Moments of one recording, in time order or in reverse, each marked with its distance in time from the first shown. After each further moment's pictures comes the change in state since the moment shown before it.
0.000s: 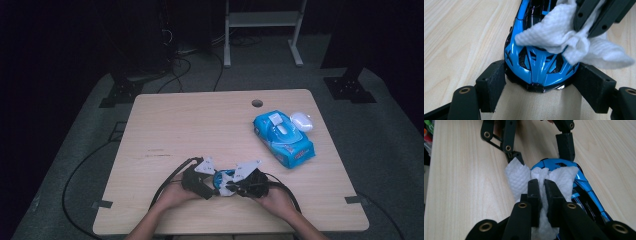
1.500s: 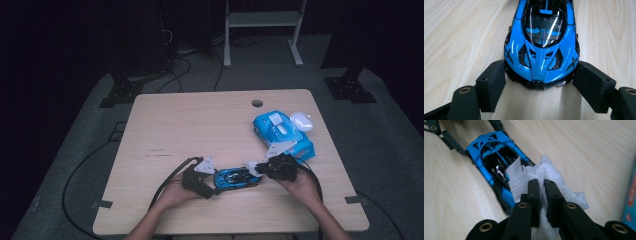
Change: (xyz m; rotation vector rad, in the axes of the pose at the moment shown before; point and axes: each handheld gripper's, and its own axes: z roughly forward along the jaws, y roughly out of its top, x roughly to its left) left arm 0.002 0.000 0.001 -0.015 0.001 -0.001; right arm -0.064 -0.051 -0.052 0.006 -0.108 0.257
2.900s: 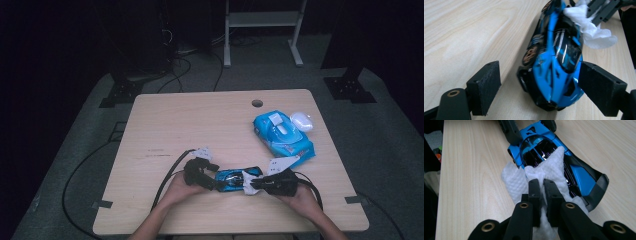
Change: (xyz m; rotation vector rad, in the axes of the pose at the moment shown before) left arm 0.022 0.003 0.004 -0.110 -0.131 -0.296; right arm 0.031 -0.022 0.003 -0.098 0.157 -0.070
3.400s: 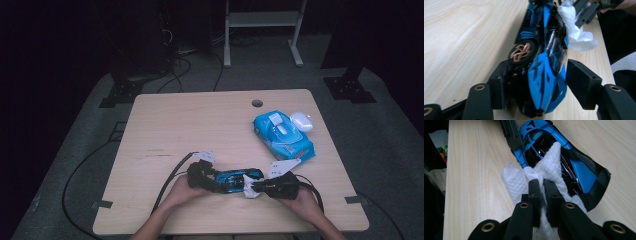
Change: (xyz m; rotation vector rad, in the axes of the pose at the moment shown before) left arm -0.009 0.001 0.007 0.020 -0.108 0.029; right arm 0.006 -0.004 -0.002 0.000 0.011 -0.002
